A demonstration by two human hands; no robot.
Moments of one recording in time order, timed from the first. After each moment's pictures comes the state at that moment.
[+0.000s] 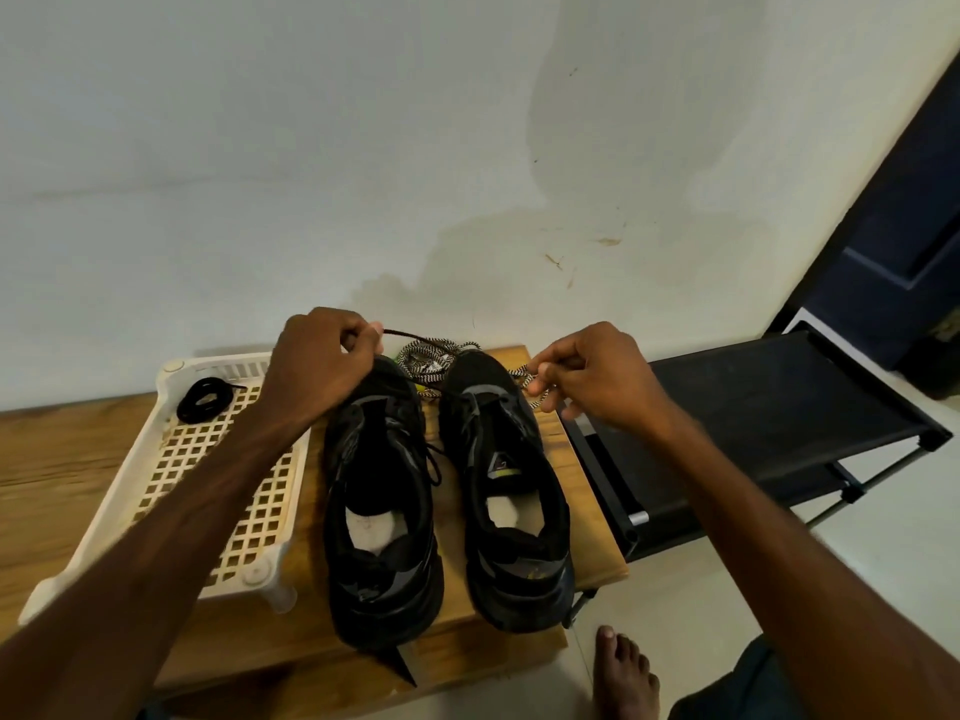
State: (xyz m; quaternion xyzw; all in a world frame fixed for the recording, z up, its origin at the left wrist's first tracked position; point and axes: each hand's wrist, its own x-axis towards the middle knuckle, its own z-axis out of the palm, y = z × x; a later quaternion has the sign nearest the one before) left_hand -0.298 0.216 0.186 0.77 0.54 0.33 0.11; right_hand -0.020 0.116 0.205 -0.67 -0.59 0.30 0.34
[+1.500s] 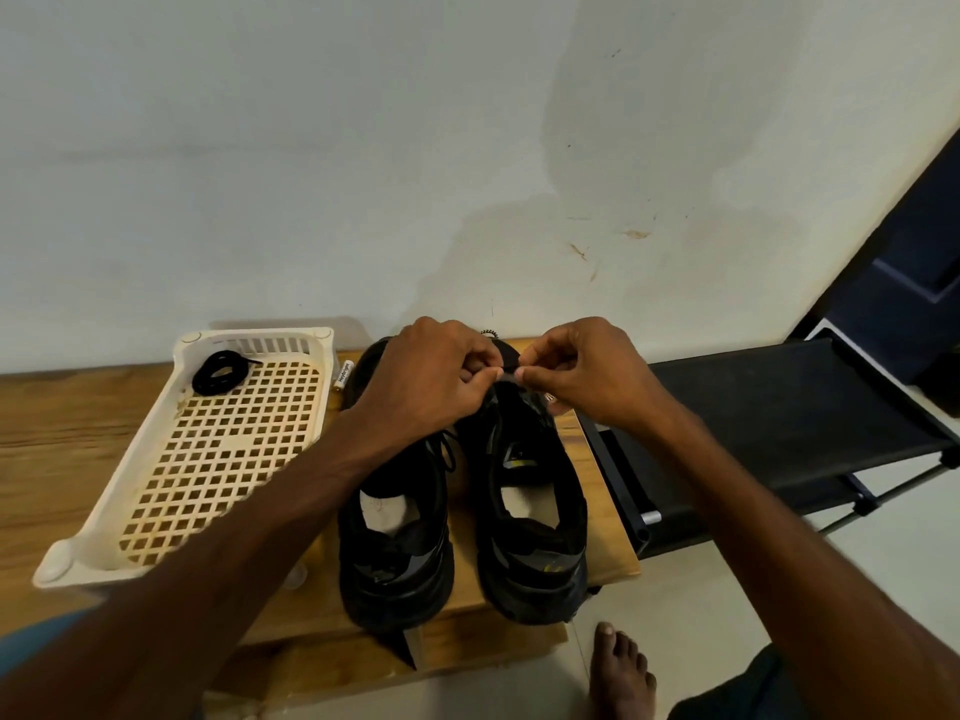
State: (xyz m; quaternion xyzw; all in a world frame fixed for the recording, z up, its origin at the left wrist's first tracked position) left_hand -0.239 0.169 0.189 0.85 0.41 0.29 0.14; right_hand -0.041 0.124 0.200 -0.65 -0.65 0.26 0.30
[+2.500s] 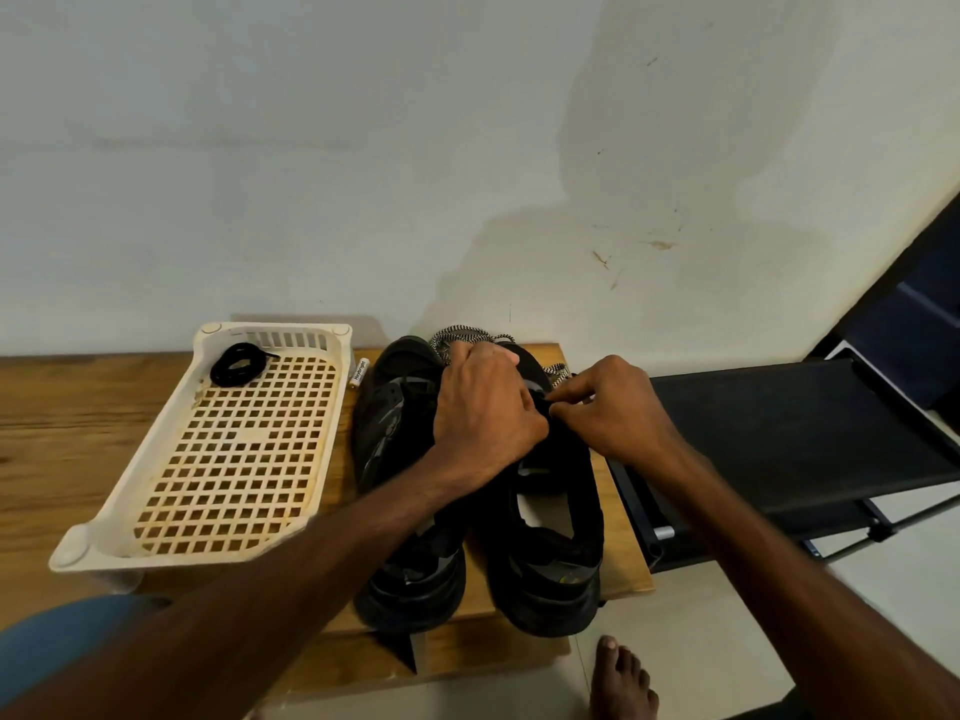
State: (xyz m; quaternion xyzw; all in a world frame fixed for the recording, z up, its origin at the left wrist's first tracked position) left_hand -0.196 0.143 0.166 0.77 0.57 0.26 0.15; right_hand -0.044 0.119 0.176 -0.71 -0.64 0.19 0.24
